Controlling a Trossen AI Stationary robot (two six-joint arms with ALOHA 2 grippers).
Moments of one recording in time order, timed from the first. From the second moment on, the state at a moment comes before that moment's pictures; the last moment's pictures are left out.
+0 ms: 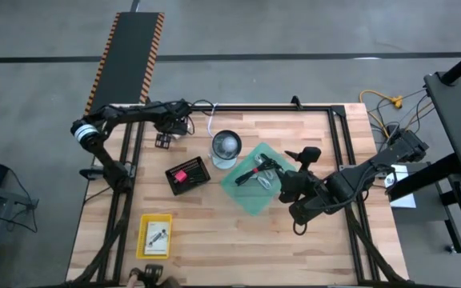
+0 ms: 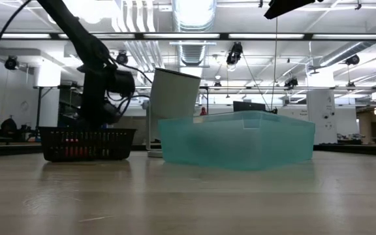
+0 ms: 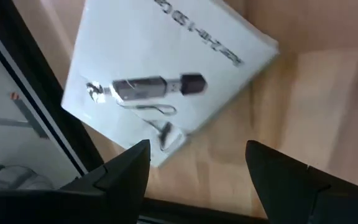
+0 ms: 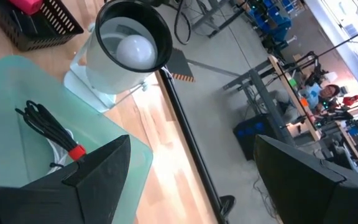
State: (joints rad) left arm 0.77 1.61 0.94 -0.75 -0.43 0.92; right arm 0.52 1.45 1.30 -1.13 1.14 0.45
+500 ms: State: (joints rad) left arm 0.78 1.72 0.94 -0.72 -0.49 0.90; right arm 0.52 1.45 1.29 -1.13 1.14 0.45
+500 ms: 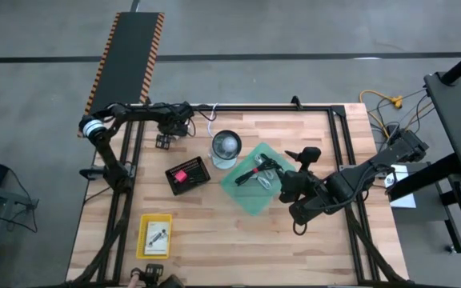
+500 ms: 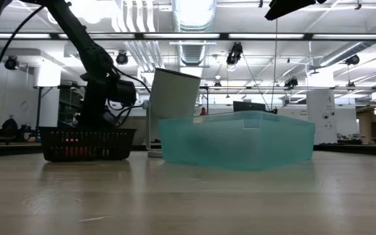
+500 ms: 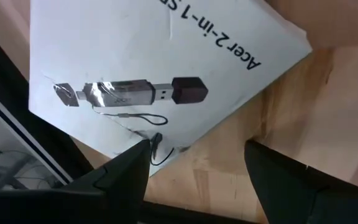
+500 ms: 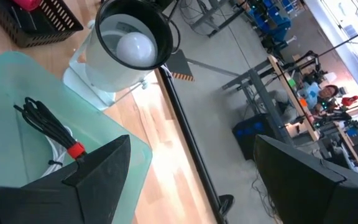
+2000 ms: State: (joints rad) left arm 0.53 1.30 1.14 -1.27 -0.13 -0.31; right arm 0.52 1.40 1.29 -1.18 1.13 0.46
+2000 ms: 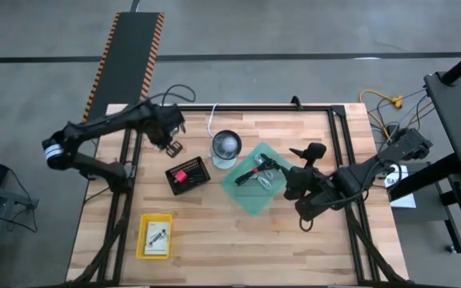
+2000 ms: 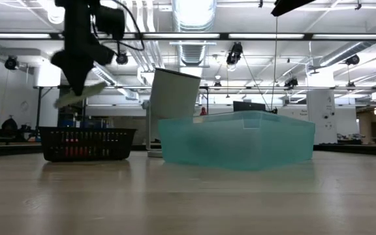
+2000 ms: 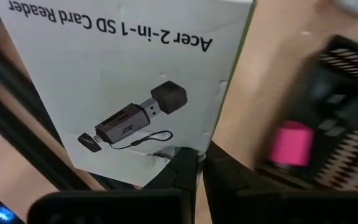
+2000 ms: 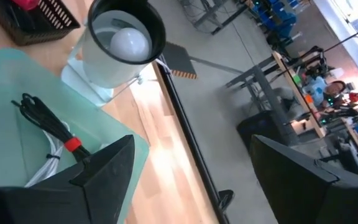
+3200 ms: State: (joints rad) left arm -0.53 1.56 1.22 -1.16 0.30 -1.92; right arm 0.52 1.20 1.29 -1.18 1.12 0.38
